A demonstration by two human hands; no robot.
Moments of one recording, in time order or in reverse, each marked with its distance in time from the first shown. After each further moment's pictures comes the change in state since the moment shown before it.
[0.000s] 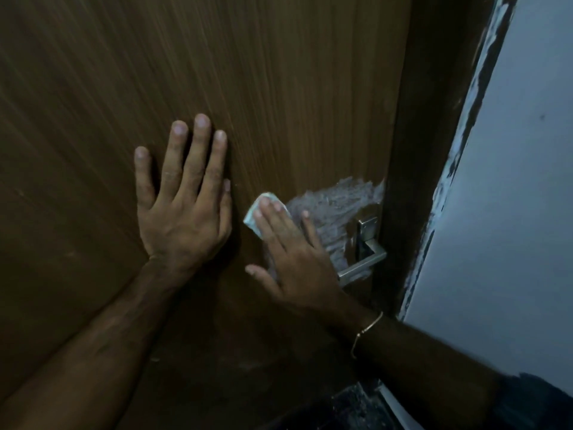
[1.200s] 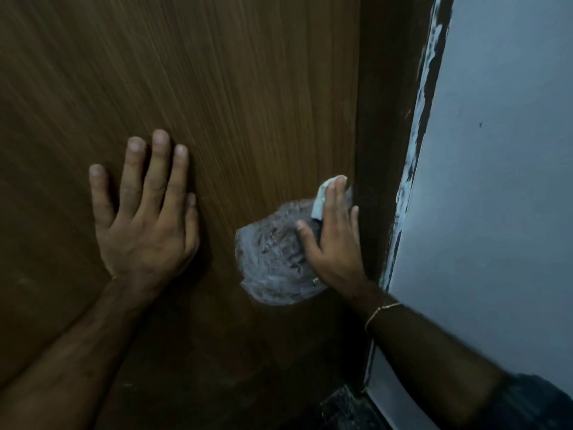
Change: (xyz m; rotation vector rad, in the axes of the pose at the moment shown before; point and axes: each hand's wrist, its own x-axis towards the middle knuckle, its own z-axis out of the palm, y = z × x) left_hand -0.008 -0.005 0.022 -0.098 -0.031 -0.029; right_hand -0.010 0.081 -0.031 0.284 0.058 0.503
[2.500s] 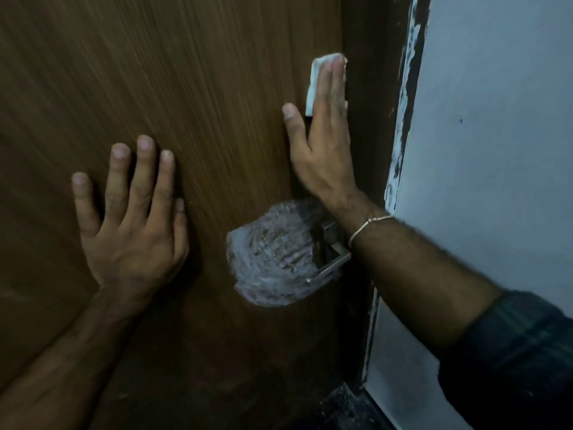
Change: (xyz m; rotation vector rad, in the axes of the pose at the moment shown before) left_hand -0.009 -0.012 0.022 -0.068 -0.044 -0.036; right_hand 0.114 -0.060 -0.052 0.108 0.313 -0.130
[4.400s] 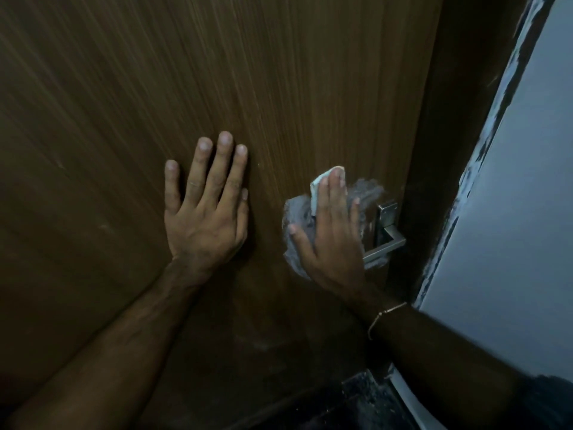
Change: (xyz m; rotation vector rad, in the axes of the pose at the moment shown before) left_hand -0.022 0.019 -0.045 0.162 0.021 0.081; right_hand -0.170 -0.008 0.055 -0.216 -0.304 -0.036
